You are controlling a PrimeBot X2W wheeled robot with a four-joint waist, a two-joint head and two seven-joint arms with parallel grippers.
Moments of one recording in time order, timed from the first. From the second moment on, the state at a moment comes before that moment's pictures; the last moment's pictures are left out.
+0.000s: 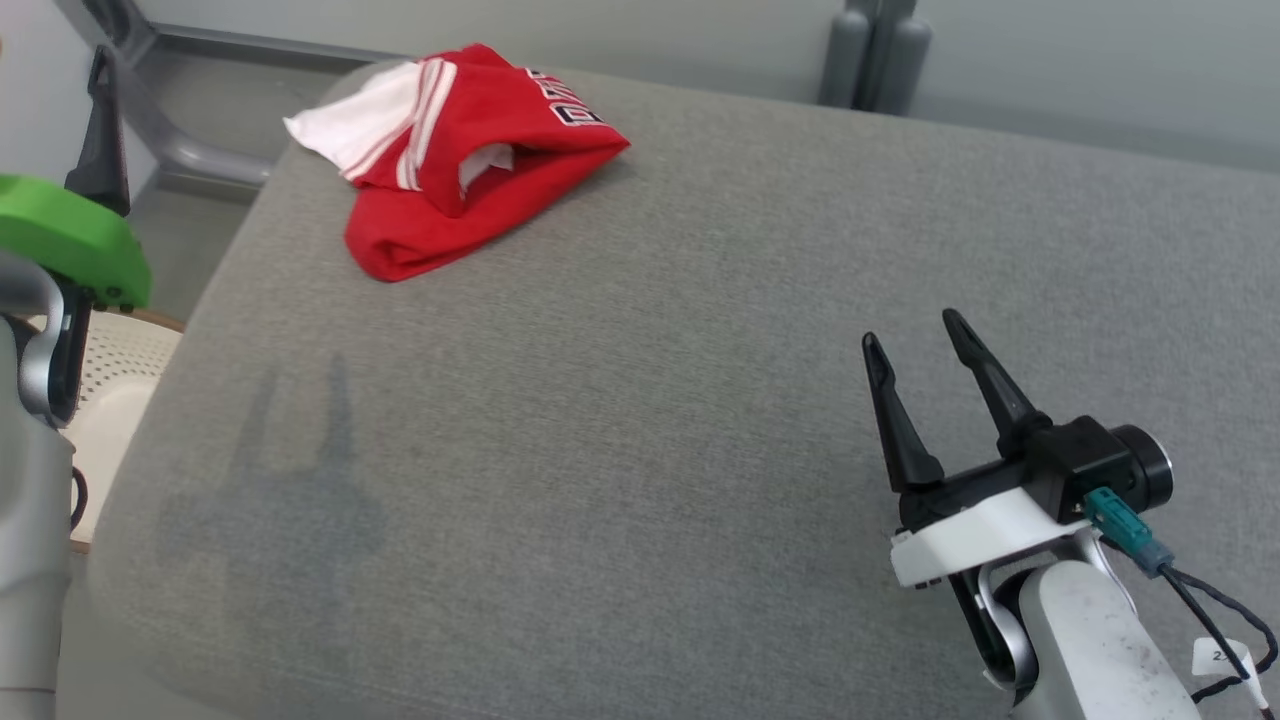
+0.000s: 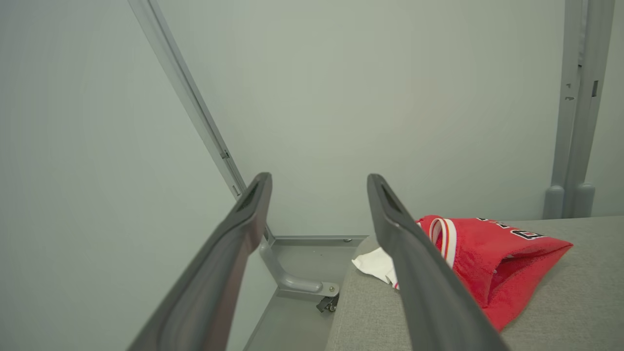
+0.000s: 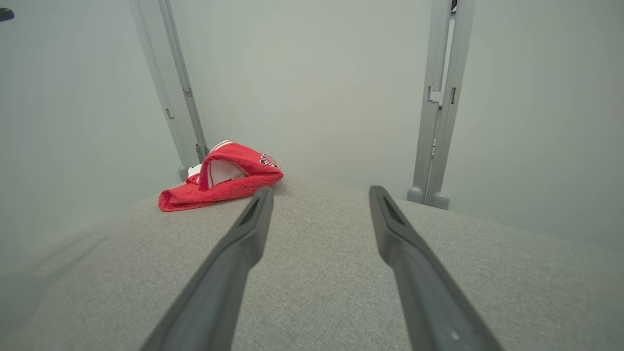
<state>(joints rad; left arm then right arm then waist) -0.77 0.41 -0.12 0.53 -0.23 -0.13 -0.06 -0.19 -0.05 0.15 0.13 0.07 0.13 -0.26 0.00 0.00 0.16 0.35</state>
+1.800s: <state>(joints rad) -1.19 0.57 -0.72 0.99 -0.51 -0.12 -0.20 -0.19 -0.05 0.09 0.09 0.10 0.13 -0.26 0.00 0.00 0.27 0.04</state>
